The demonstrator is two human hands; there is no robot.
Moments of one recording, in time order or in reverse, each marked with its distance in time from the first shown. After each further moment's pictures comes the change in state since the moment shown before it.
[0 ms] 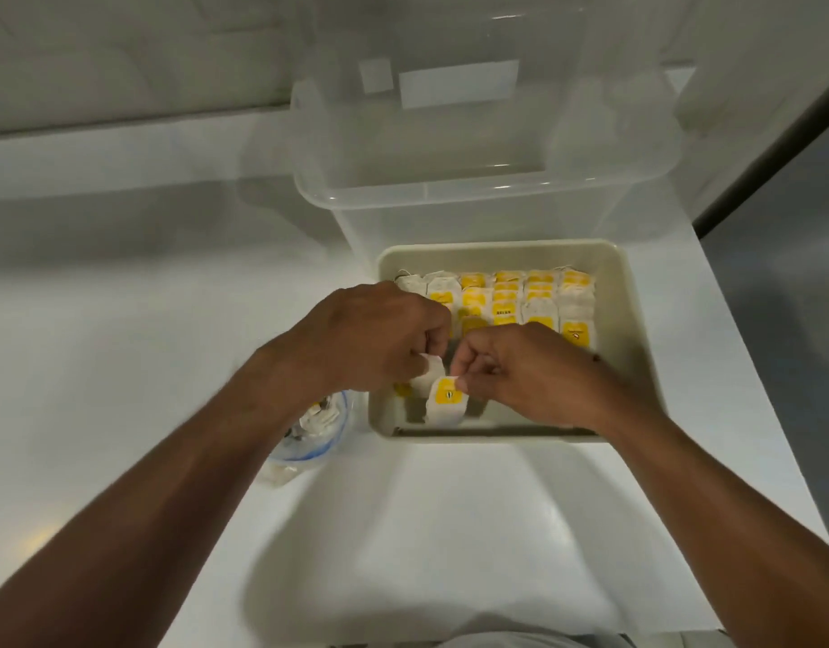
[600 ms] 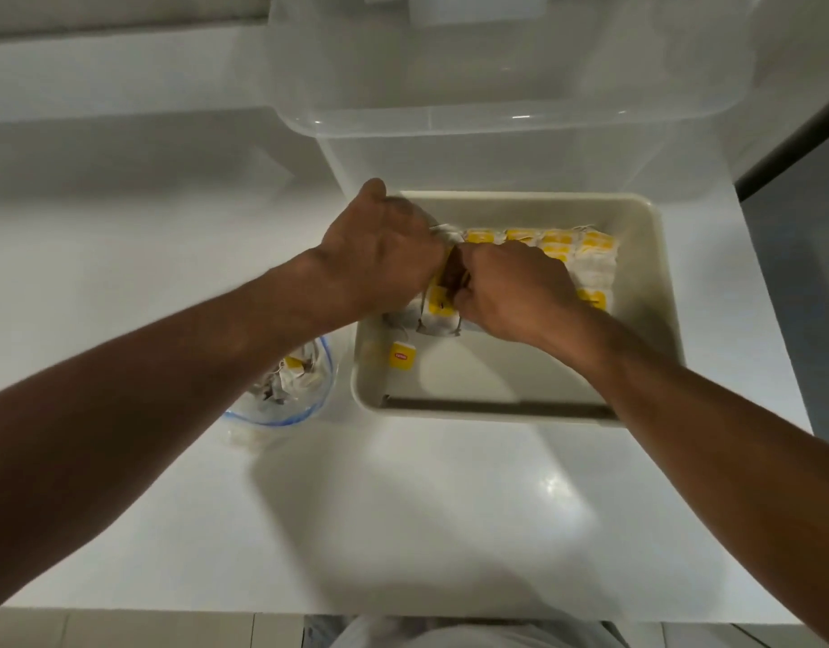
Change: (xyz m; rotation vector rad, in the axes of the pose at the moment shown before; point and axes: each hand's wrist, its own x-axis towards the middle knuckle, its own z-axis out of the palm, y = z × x) left_hand 0.049 -0.004 0.015 0.737 0.071 0.041; right_hand 0.059 0.002 0.003 -0.463 0.215 0.073
